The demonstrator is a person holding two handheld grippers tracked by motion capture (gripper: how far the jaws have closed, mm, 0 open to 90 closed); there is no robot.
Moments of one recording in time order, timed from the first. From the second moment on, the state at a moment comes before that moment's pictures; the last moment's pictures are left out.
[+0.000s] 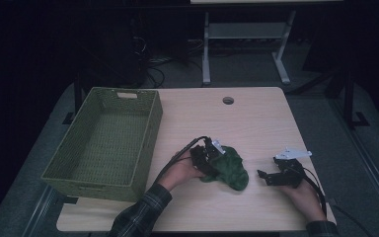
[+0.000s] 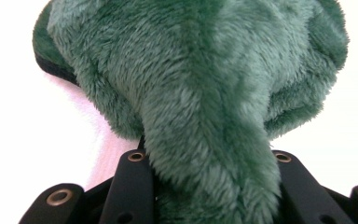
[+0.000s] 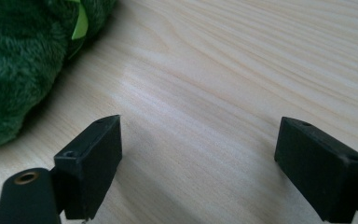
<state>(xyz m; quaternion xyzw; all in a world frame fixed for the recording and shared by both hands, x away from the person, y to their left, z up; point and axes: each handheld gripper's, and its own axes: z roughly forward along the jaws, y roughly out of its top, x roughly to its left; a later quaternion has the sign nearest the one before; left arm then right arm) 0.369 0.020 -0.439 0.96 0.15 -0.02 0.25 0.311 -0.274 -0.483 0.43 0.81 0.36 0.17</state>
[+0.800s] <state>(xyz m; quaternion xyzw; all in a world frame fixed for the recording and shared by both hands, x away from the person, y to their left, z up) 0.364 0.053 -0.359 0.94 0.17 -0.01 0.28 0.311 -0.274 -0.482 0.43 0.81 0.35 0.17</state>
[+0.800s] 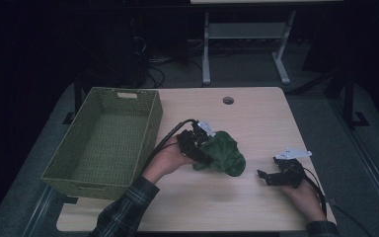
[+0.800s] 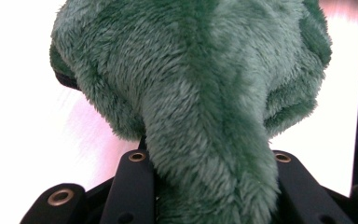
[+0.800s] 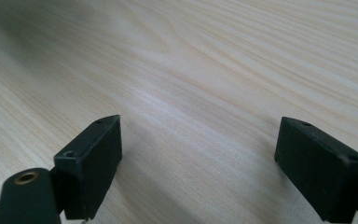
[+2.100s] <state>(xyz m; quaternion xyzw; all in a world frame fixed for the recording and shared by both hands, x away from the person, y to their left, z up) 0.368 0.183 -0.274 0.91 0.29 0.08 0.30 0.311 -0.274 -0.483 0.43 0.81 0.36 0.17</state>
